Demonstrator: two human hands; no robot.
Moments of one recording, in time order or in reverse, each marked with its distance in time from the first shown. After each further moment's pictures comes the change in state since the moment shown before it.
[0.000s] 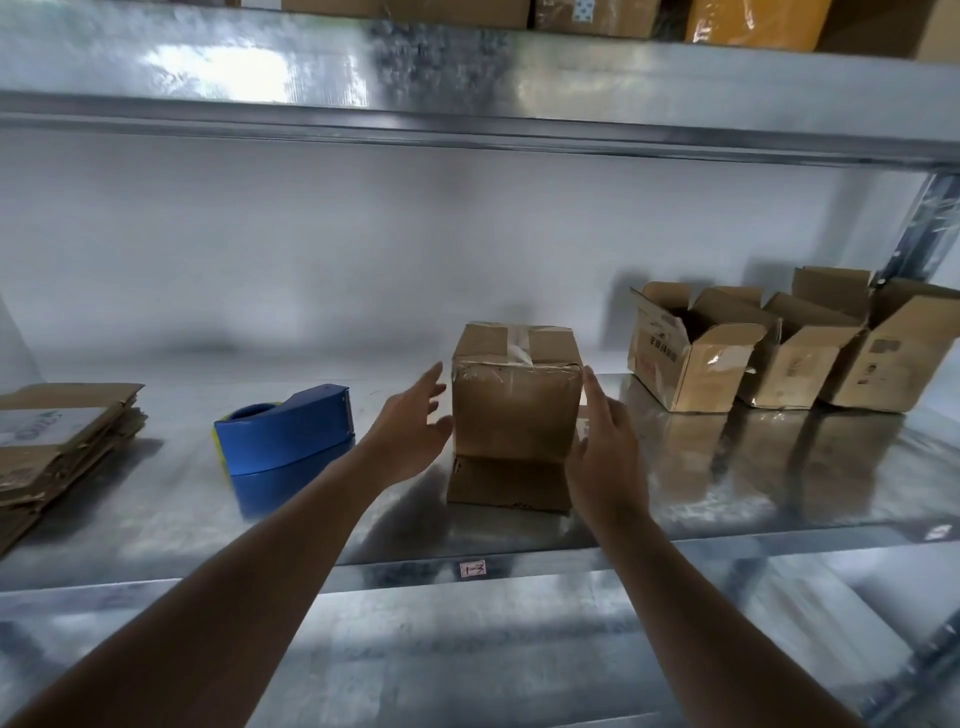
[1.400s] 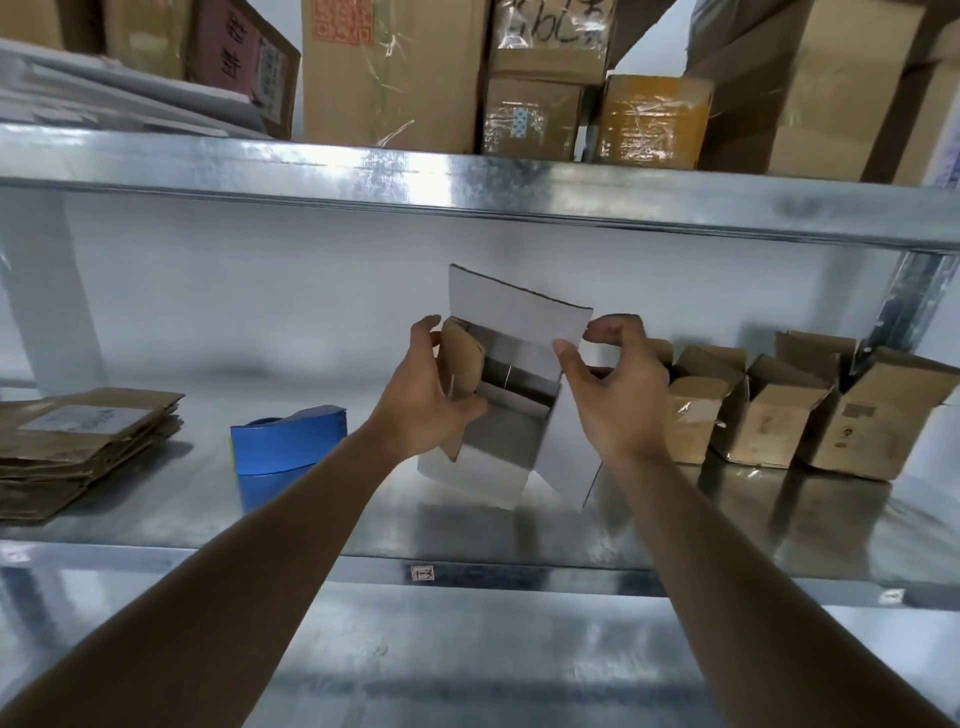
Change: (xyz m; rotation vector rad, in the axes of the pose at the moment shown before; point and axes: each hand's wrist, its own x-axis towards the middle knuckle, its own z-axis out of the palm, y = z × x) left_hand -0.030 0.122 -0.007 -0.121 0.223 0.146; right_hand 0.070 -0.042 -0.125 0.519 0.193 -0.154
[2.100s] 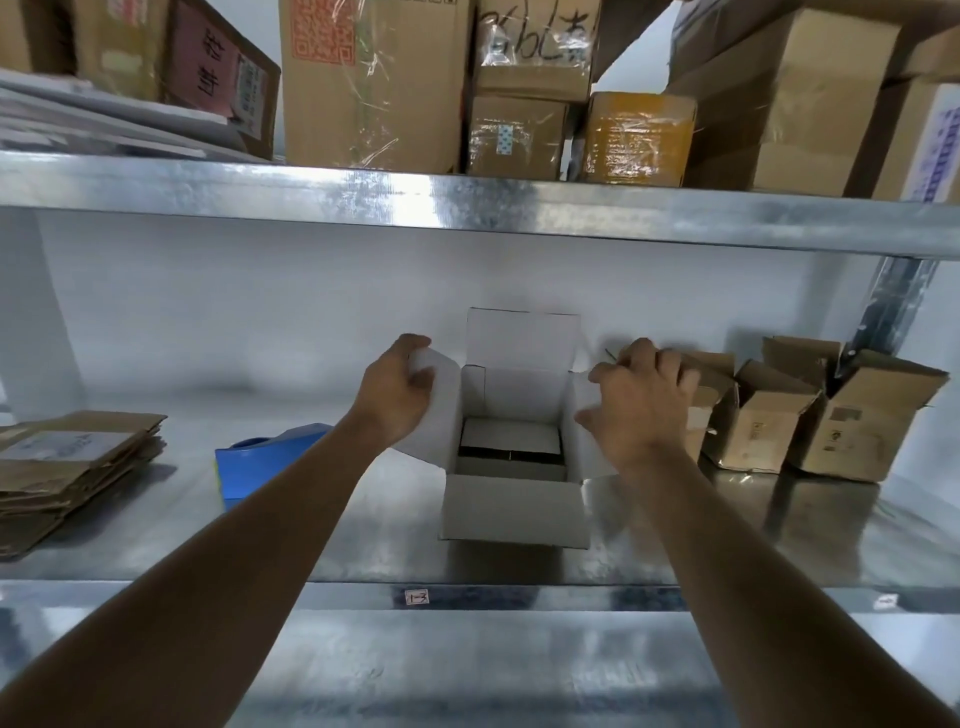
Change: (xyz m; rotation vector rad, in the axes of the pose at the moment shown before) left_hand 0.038 -0.018 -0.014 0.152 0.155 -0.104; right_hand 0.024 0.027 -0.015 -1.153 -0.345 -0.028
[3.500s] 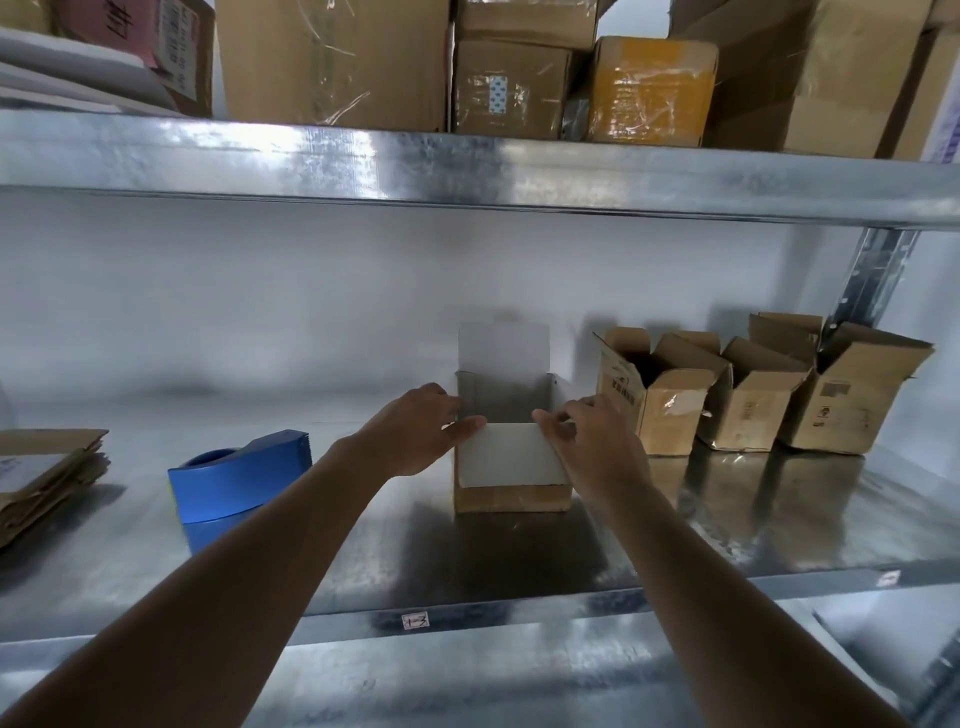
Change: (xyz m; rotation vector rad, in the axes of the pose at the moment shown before) left_hand 0.018 -0.036 0.041 0.493 -0.521 0.319; right_hand -0.018 -0.021 0.090 0.506 -0.120 0.063
